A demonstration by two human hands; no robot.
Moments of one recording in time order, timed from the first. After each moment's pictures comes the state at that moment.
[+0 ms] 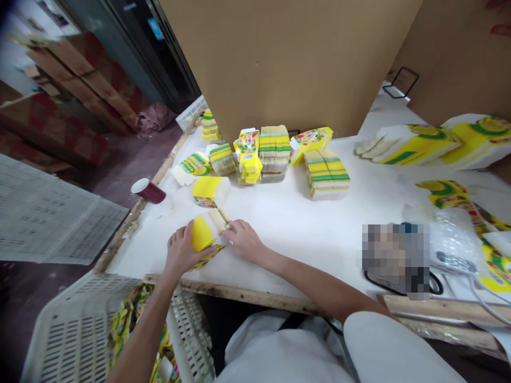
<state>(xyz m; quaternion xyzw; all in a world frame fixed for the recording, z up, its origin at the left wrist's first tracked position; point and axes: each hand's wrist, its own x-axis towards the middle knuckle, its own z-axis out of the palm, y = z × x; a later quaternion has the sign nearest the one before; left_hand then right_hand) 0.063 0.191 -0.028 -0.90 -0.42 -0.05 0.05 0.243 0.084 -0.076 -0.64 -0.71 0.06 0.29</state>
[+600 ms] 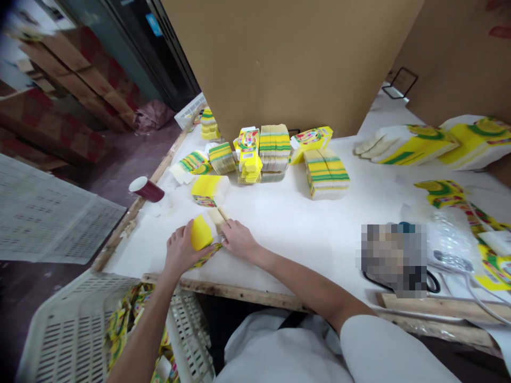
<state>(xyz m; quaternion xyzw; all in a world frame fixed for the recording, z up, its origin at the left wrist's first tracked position) 0.063 0.189 -0.029 -0.90 -0.42 -0.06 0.05 0.229 0.101 -0.071 -0.69 -0.66 0.13 0.27</state>
